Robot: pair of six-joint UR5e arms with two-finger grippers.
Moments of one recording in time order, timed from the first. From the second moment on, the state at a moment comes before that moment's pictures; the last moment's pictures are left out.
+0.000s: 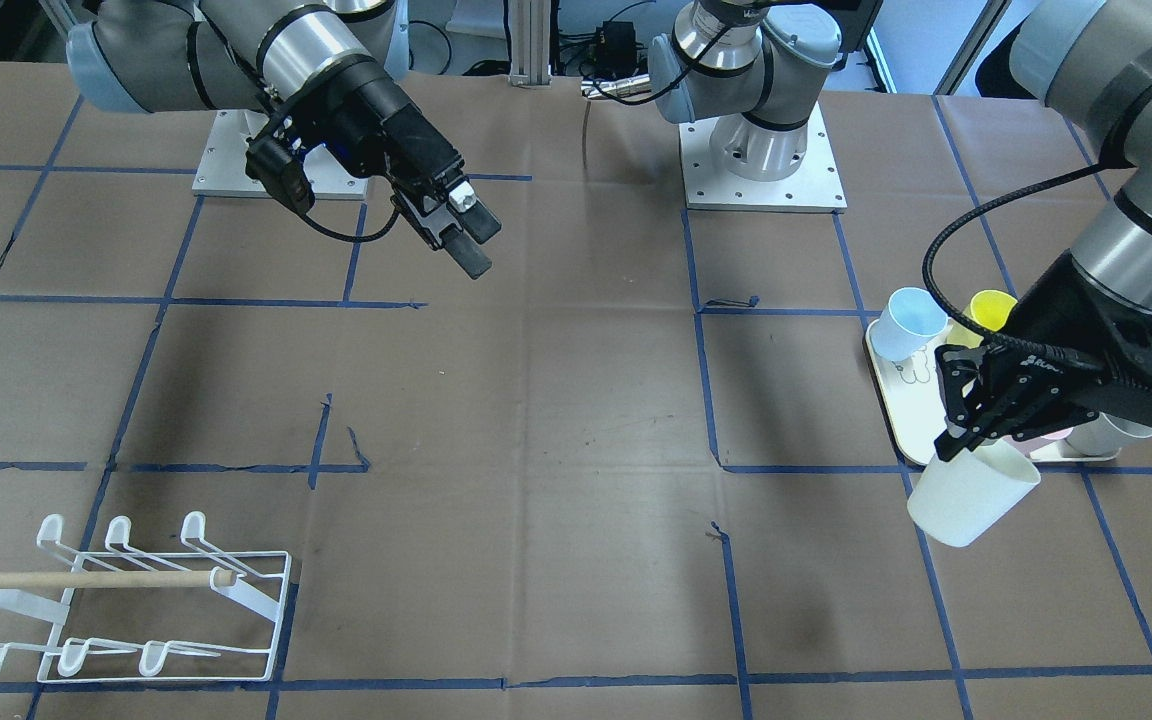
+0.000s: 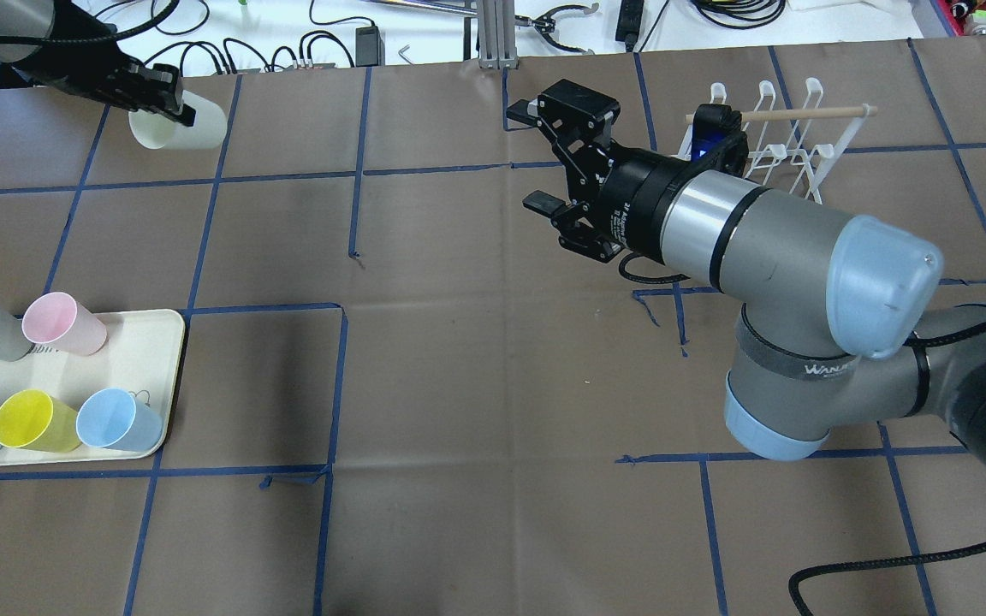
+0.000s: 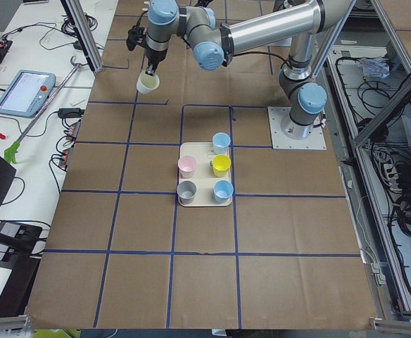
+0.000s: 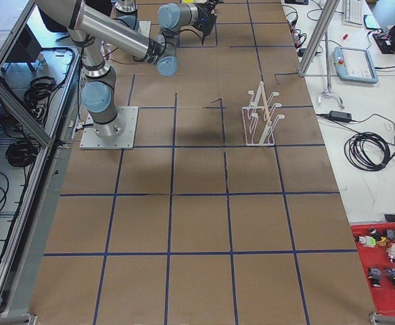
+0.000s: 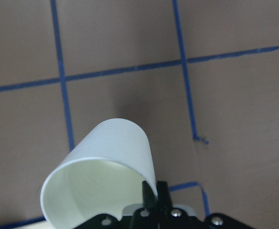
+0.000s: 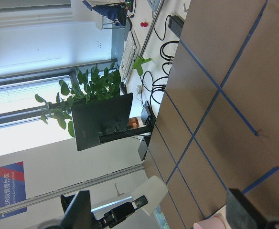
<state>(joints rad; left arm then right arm) -1.29 -1.74 -1.56 -1.15 1.19 0.46 1.66 -1.55 2.20 -3.34 -0.91 1.45</state>
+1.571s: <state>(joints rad) -1.41 -1.64 -2.23 -0.08 0.52 0.50 1.67 -1.52 2.20 -3.33 -1.07 1.45</state>
